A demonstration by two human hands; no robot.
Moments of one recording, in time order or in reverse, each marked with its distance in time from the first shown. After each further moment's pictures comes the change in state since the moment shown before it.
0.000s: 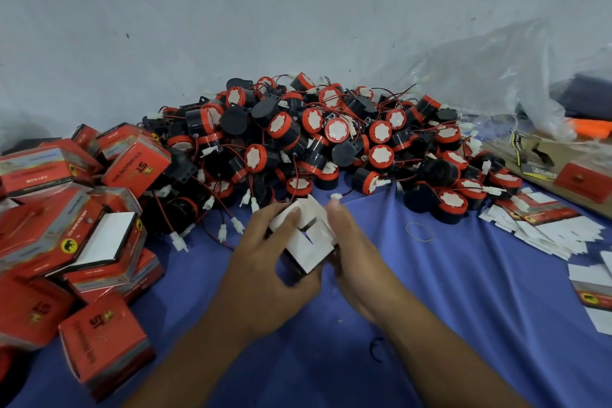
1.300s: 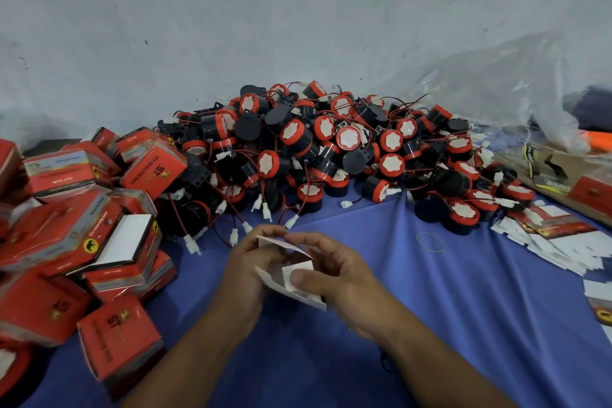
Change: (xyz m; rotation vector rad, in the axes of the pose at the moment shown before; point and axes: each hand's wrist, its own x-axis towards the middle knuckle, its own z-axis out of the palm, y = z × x) left_hand 0.005 -0.029 0.000 -1.011 0.030 -0.693; right_hand -0.004 0.016 0.010 0.018 -0.260 0.040
